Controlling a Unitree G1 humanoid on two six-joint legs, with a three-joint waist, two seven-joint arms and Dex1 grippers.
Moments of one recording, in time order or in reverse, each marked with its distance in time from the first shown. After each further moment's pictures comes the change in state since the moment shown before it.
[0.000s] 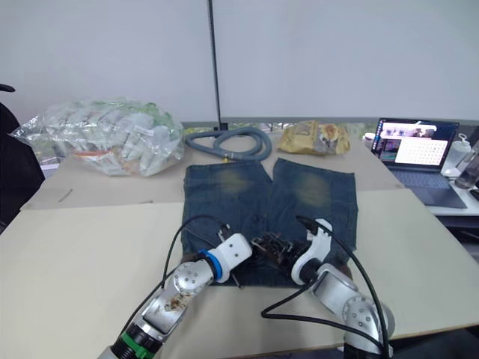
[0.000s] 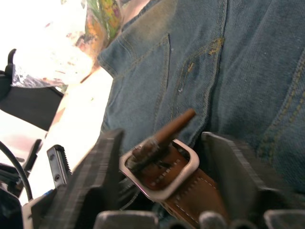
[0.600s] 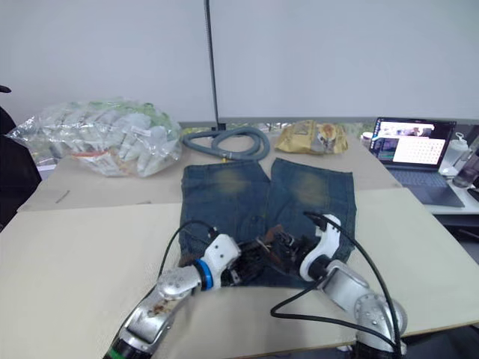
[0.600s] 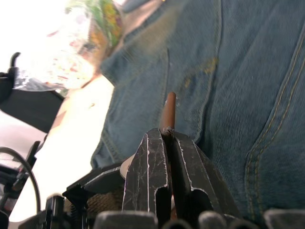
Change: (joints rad) left arm 0.148 0.050 0.132 -0.190 -0.284 0.100 -0.199; right arm 0.012 -0.139 -0.030 -0.014 0.108 -0.007 0.026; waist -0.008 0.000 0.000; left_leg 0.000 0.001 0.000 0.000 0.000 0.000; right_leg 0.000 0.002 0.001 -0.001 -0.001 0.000
